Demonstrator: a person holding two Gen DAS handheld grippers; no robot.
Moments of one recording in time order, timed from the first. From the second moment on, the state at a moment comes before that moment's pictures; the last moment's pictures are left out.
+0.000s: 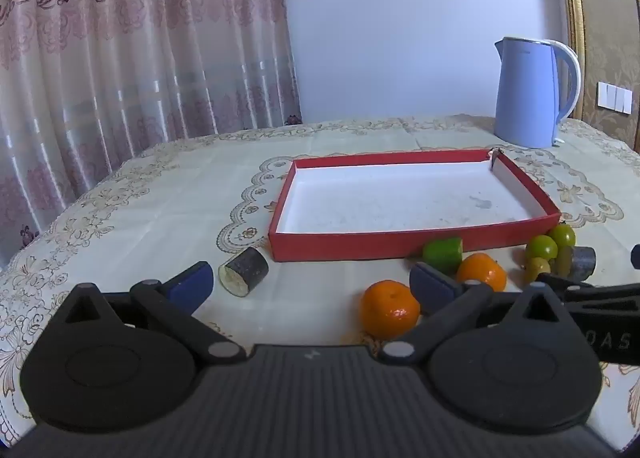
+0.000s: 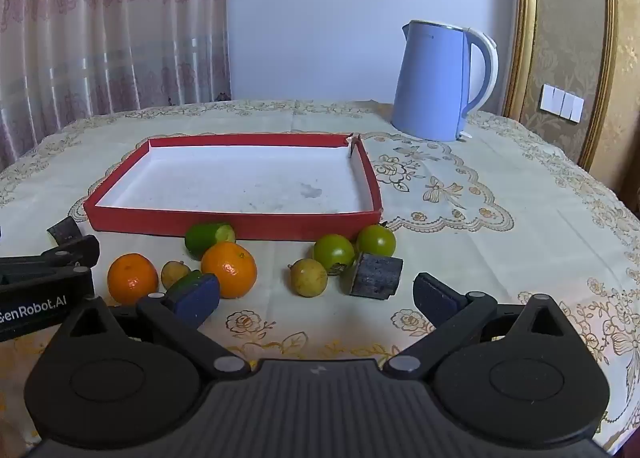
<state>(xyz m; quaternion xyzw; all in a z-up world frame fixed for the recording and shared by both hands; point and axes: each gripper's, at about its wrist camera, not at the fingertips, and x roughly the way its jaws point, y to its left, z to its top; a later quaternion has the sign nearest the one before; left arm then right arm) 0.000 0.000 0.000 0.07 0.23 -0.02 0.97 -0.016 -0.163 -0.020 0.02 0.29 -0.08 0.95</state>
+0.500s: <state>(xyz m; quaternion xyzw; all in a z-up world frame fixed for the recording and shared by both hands) 0.005 0.005 -0.006 0.05 0.24 -0.02 0.97 -0.029 -0.173 -0.016 0.05 0.26 -0.07 0.96</state>
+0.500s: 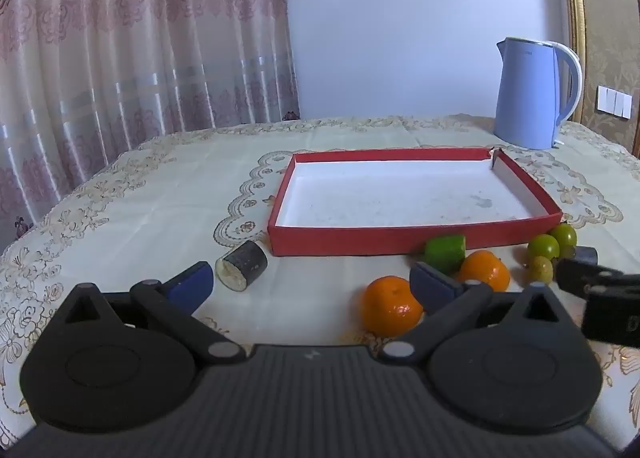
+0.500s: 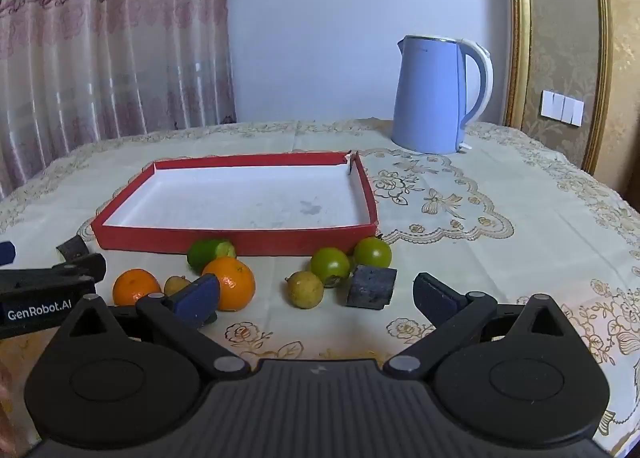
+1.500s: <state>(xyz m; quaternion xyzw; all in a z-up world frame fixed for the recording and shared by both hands) 0.009 0.006 -0.010 0.04 0.25 -0.03 0.97 -0.029 -0.172 -0.021 0.03 0.25 -0.07 0.96</state>
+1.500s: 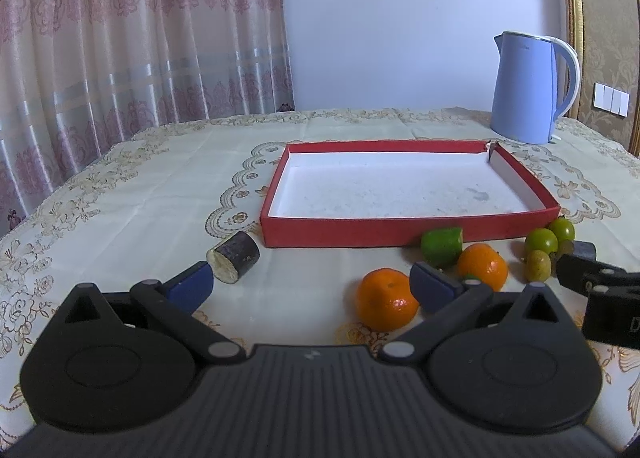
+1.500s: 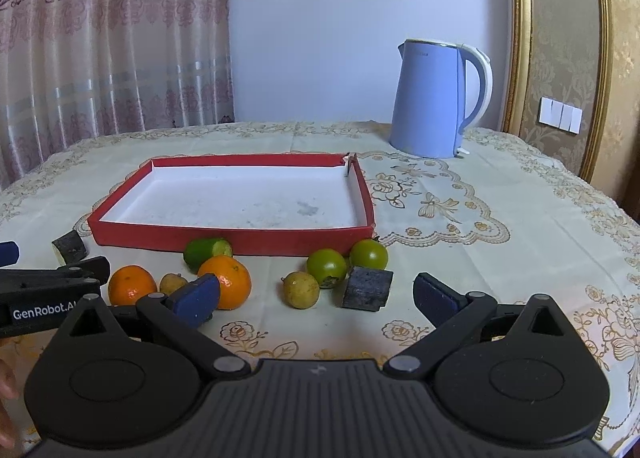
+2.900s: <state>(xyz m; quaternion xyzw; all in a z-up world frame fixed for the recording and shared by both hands) 0.000 0.033 -0.024 0.05 0.24 -0.03 0.97 -0.027 -0.180 -0.026 0.04 0.25 -0.08 0.96</state>
